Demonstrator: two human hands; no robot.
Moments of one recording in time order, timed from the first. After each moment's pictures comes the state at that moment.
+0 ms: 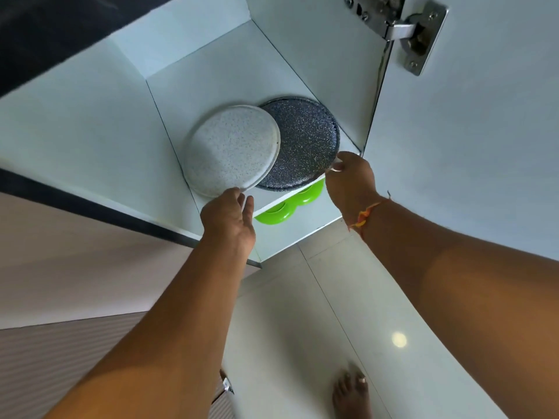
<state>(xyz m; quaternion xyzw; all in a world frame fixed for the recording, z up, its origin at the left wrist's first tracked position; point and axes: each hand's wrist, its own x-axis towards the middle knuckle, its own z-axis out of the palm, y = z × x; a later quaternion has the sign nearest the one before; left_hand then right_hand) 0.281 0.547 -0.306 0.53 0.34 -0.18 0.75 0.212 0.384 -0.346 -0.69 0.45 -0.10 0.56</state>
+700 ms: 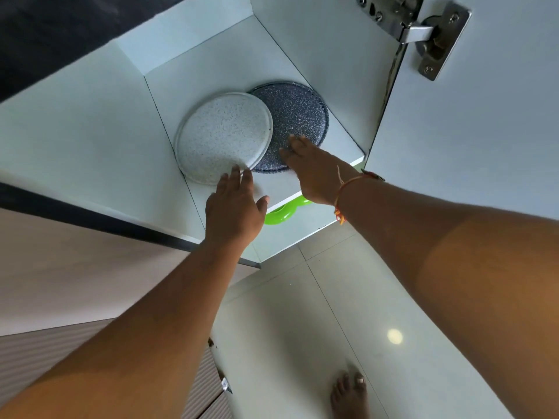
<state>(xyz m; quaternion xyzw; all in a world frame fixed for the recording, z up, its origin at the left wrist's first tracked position) 0.310 0.566 -0.349 0.96 -0.28 -0.07 0.00 0.262 0.378 -0.364 -0.98 0.07 0.05 0.19</state>
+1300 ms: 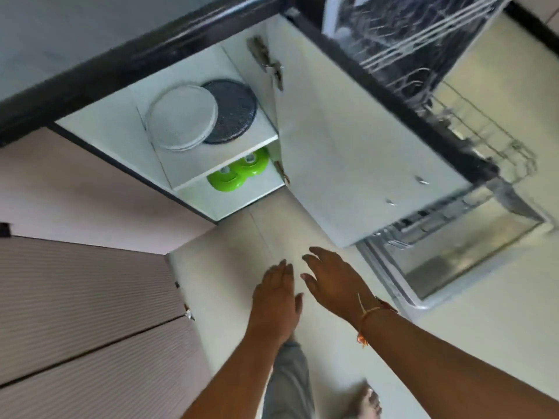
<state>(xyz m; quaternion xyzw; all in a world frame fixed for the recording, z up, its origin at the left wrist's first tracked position) -0.083 0.594 -0.281 0.90 -0.38 -0.18 0.07 -0.146 0.437 -0.269 -0.95 0.16 0.12 0.24</state>
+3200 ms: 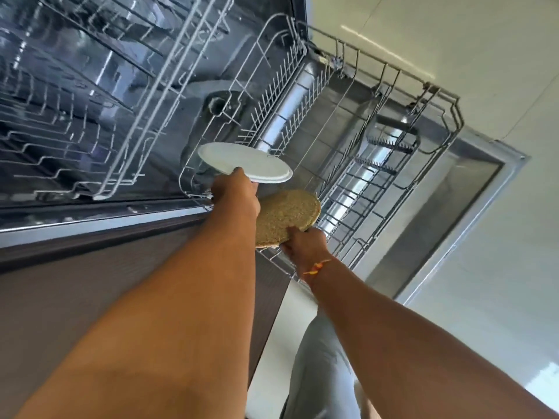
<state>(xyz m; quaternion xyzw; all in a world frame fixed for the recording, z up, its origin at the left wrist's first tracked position) 0.057 0.062 -0.325 0.74 0.35 -0.30 0.49 -0.086 0.124 -0.387 -0.11 0.67 -0.04 0.73</state>
